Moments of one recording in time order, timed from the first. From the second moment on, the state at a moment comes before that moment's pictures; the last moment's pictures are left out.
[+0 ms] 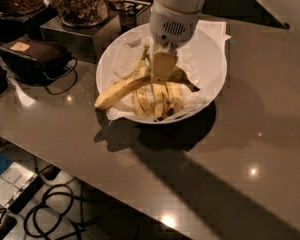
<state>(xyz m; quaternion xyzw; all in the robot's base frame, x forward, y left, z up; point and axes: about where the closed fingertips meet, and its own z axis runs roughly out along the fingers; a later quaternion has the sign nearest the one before) 0.523 -0.035 0.942 -0.66 0.74 0.04 0.10</state>
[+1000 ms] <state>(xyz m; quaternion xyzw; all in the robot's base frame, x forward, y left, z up) 0.507 -0.005 0.958 -0.69 0.71 0.05 0.11</state>
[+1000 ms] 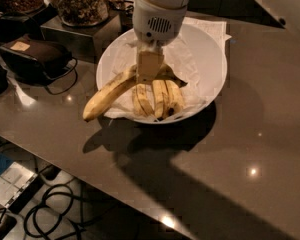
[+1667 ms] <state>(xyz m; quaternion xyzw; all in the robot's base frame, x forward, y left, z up) 0.477 0.039 0.968 -0.73 0.67 0.08 0.13</state>
